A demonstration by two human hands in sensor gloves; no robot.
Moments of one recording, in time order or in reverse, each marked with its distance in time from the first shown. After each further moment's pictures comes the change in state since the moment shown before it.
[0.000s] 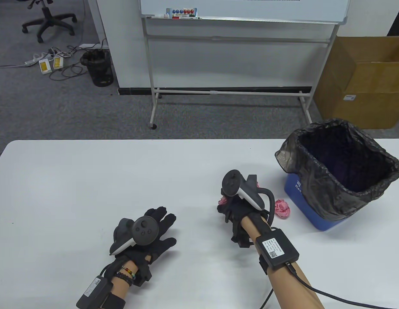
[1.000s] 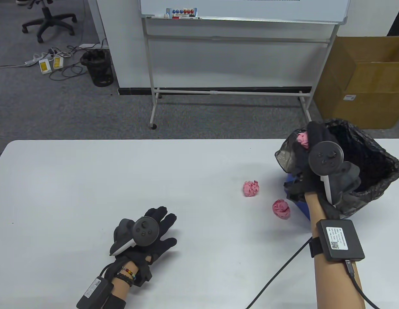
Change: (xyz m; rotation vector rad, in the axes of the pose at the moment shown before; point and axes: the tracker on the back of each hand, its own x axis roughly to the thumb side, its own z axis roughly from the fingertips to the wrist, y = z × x) left_hand 0.001 0.000 0.000 0.014 -0.004 -0.005; right_hand -0.114 -0.182 0.059 -0.949 0.318 -0.184
